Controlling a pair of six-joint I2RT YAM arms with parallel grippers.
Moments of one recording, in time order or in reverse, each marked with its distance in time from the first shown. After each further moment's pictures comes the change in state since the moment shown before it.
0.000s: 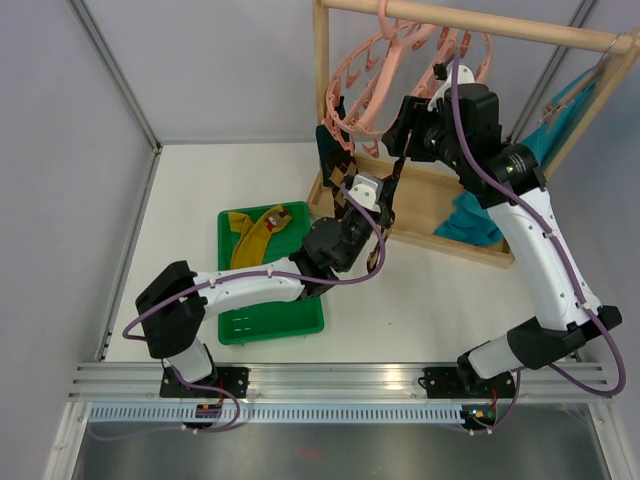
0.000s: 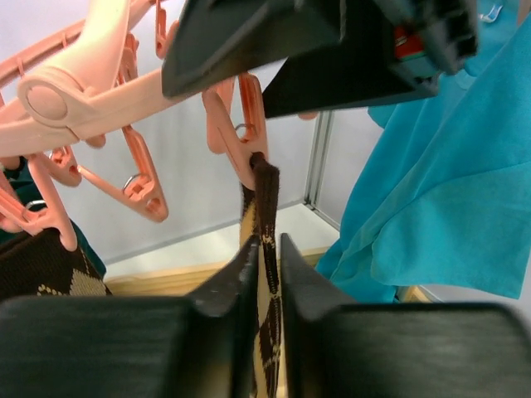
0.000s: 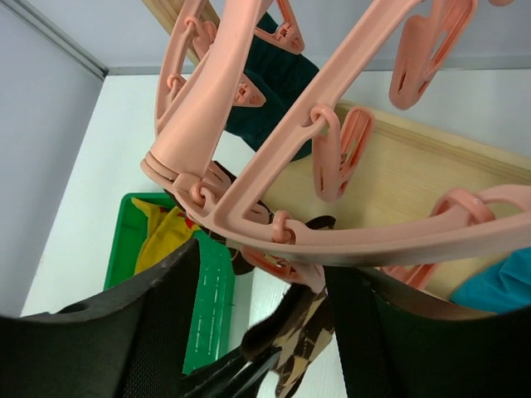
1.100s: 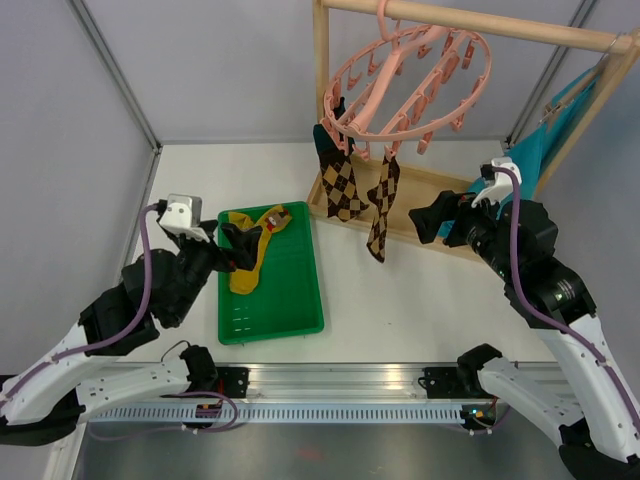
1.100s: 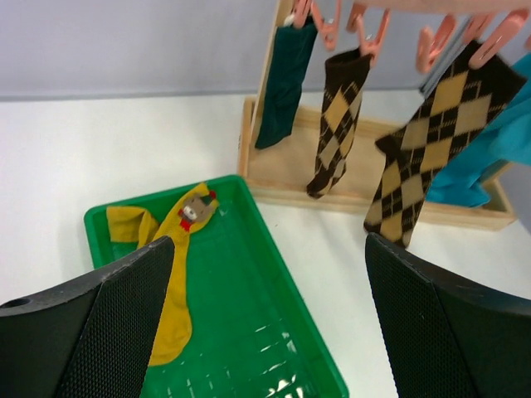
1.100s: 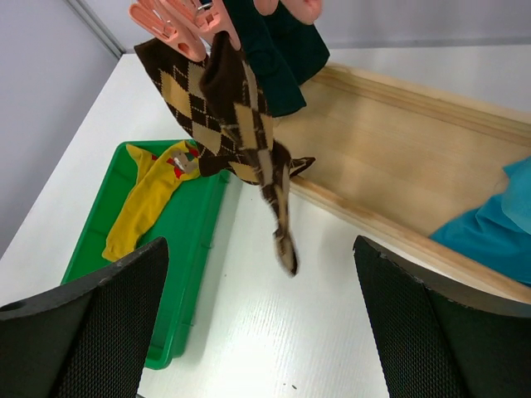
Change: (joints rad) left arm 0.027 -0.991 -0.038 -1.458 -0.261 -0.389; right arm 0.000 -0.694 -0.783 0.234 -0.044 -0.056
